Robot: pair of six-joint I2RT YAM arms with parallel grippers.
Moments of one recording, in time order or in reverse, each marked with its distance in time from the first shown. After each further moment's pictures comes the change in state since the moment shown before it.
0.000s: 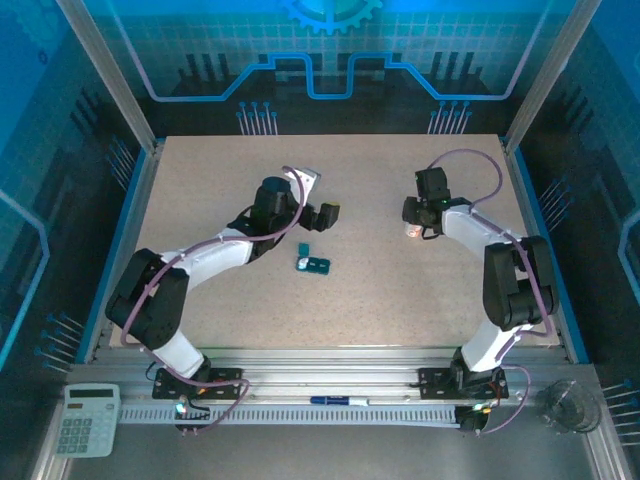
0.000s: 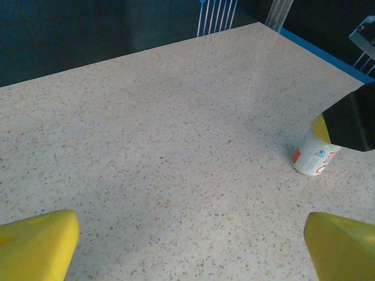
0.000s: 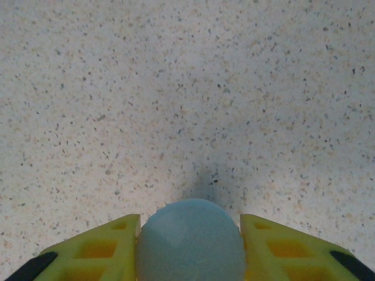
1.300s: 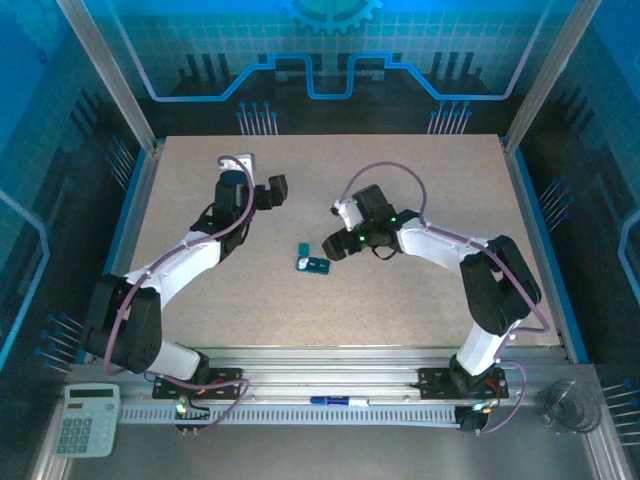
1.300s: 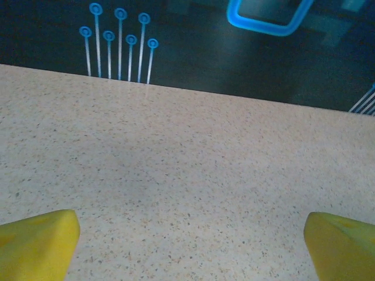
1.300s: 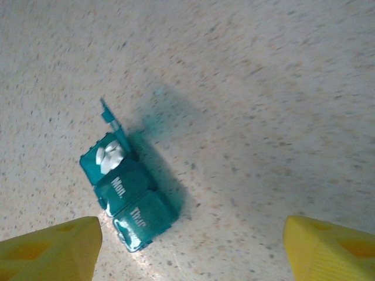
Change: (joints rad) left arm 0.202 -0.174 -0.075 -0.083 -0.297 -0.259; right arm 0.383 0.034 0.023 0.008 -0.439 -0.324
